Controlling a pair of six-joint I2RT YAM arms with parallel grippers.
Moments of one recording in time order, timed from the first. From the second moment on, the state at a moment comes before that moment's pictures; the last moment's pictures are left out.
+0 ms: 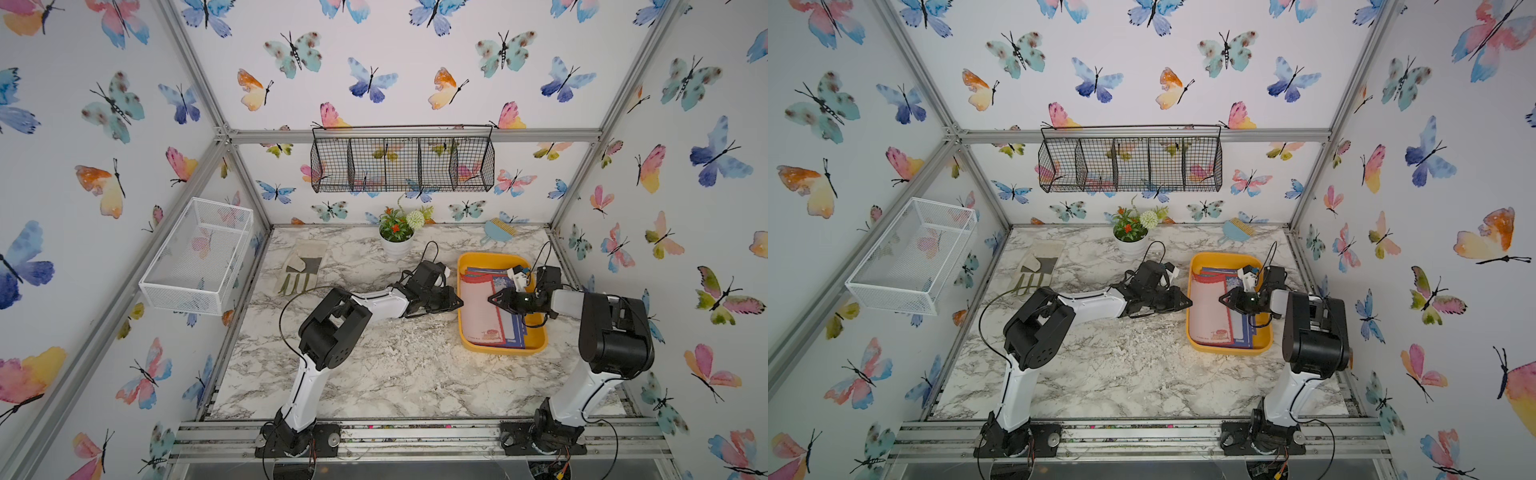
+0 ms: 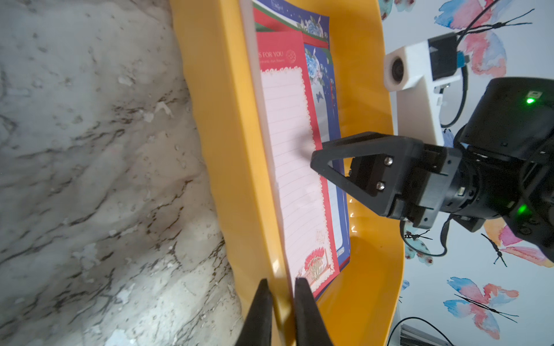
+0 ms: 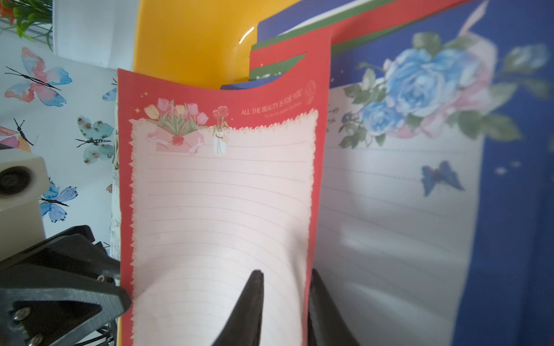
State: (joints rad) left arm -0.80 2.13 1.41 0.07 0.48 -0.82; right arm -0.13 1.81 0.90 -0.18 -0.76 0.12
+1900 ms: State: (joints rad) left arm -0.30 1.33 1.24 -0.10 0.59 -0.46; right arm 0.24 1.29 1.57 -0.66 -0.38 0.08
